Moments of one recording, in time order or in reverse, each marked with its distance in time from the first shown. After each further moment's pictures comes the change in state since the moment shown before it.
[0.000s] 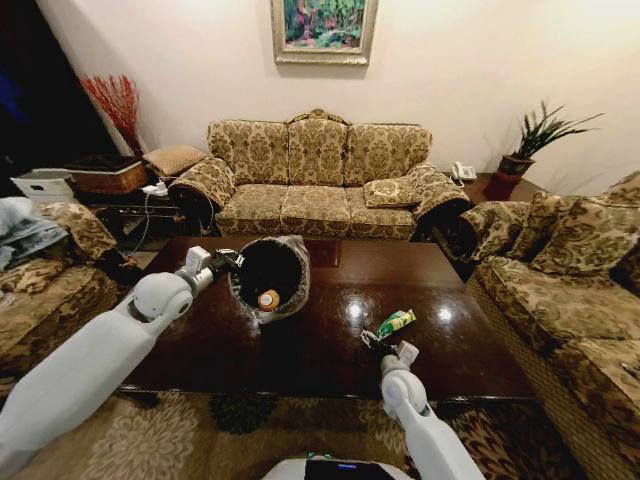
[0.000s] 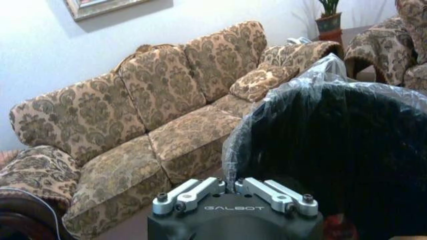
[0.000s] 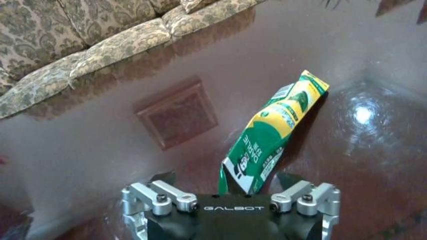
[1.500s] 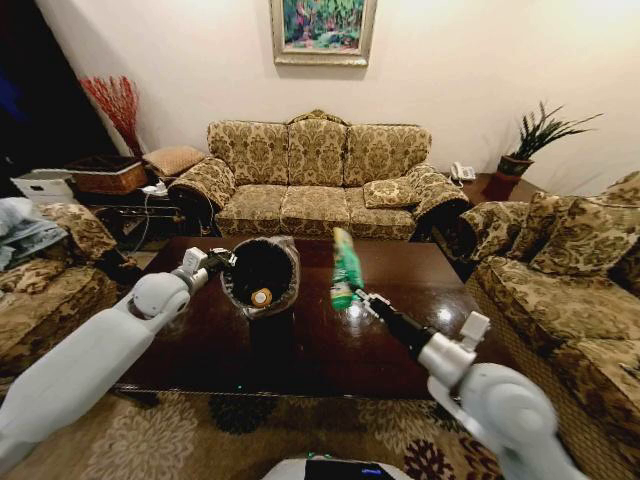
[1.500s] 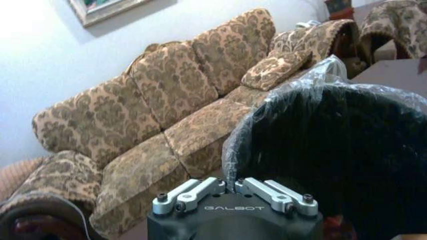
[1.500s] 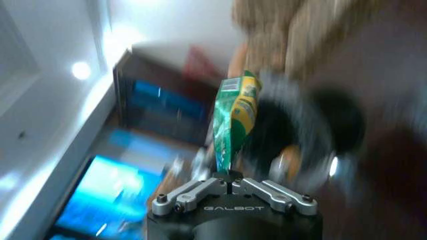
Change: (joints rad) left arm -0.049 0.018 0.083 0.099 0.102 -0.090 0.010; right arm -0.110 -0.327 0.220 0.826 1.244 -0.299 -0.066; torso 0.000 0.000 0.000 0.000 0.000
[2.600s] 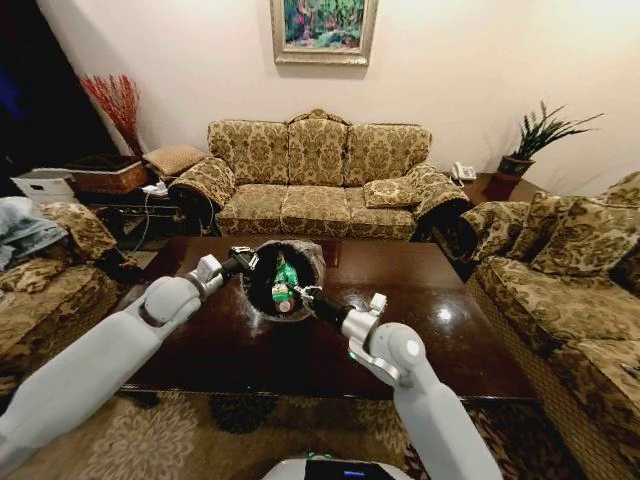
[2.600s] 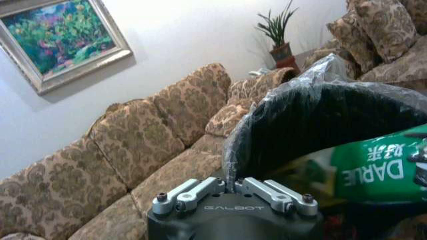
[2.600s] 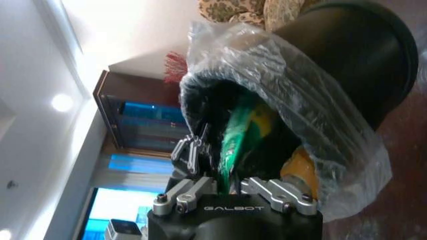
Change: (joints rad) left arm 0.016 0.002 0.012 -0.092 0.073 -0.145 0.093; right arm 0.307 0.347 -0.355 -0.409 -0.197 0.093 0.051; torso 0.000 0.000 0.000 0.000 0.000
